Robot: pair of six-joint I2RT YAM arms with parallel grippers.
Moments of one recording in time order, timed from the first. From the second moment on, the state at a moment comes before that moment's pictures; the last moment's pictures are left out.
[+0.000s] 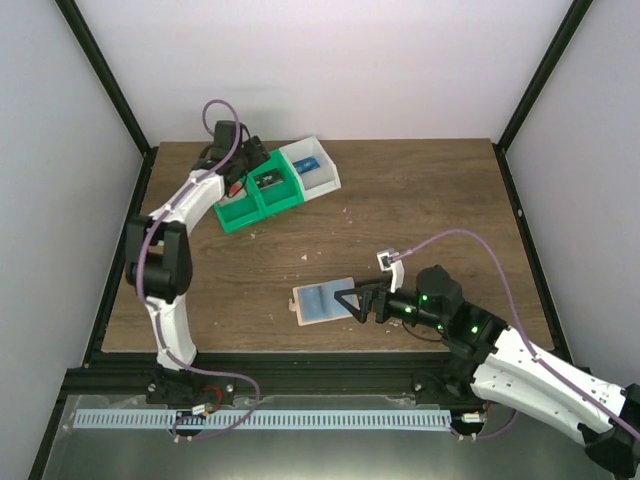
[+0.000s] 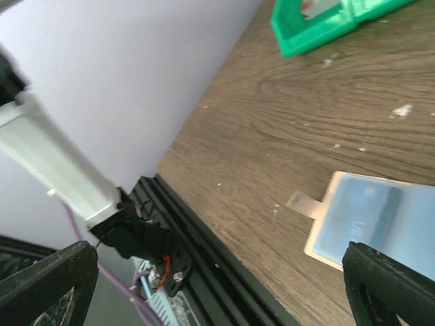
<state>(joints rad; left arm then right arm) -0.21 2.02 1.66 -0.26 0.00 -0.71 0.89 0.63 0.49 -0.12 -0.28 0.73</state>
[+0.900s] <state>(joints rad) -0.33 1.22 0.68 -0.09 0.60 -0.63 0.89 0.85 0.59 -0.33 0.06 0.67</state>
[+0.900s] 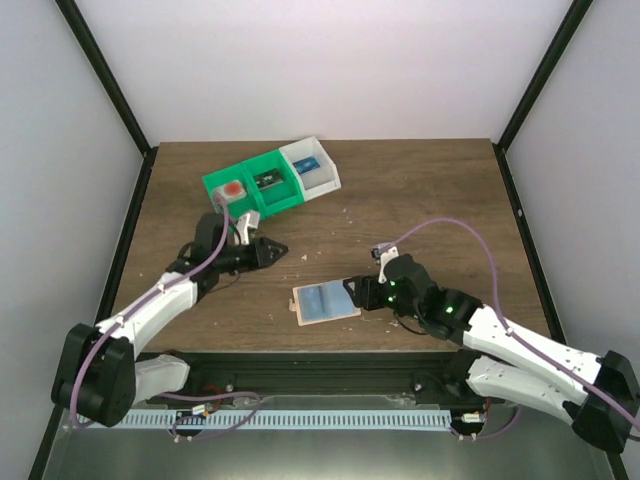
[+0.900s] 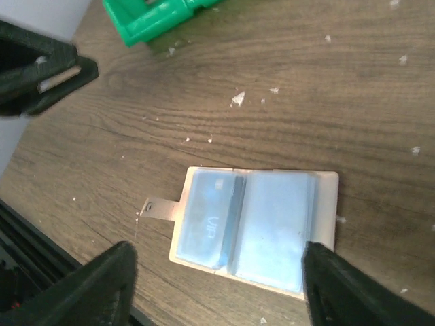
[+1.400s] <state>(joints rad) -0.60 1.29 0.46 0.23 0.63 -0.86 0.89 1.13 0.54 -0.13 -0.13 0.70</state>
